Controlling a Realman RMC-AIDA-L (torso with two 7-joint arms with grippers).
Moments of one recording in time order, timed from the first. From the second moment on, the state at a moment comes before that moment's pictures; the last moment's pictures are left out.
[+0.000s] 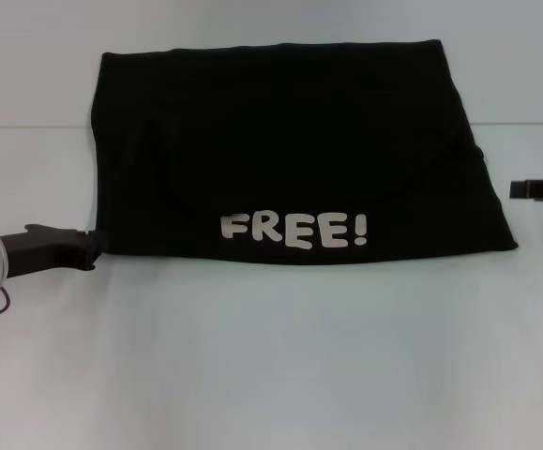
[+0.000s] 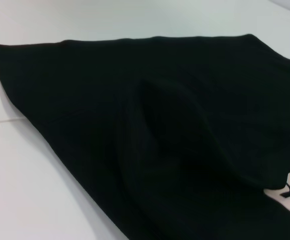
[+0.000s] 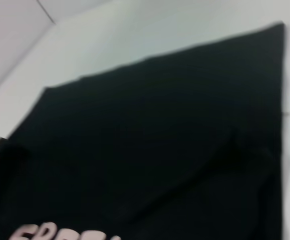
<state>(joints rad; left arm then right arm) -0.55 -2.14 0.57 0.75 2.30 1.03 -1.73 0.67 1.93 -0.54 -0.65 -2.32 -1.20 2.13</state>
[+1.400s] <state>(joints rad) -0.56 -2.13 0.57 0.75 2.31 1.01 -1.73 0.76 1.98 -0.60 -0.49 -2.39 -0.97 2.06</state>
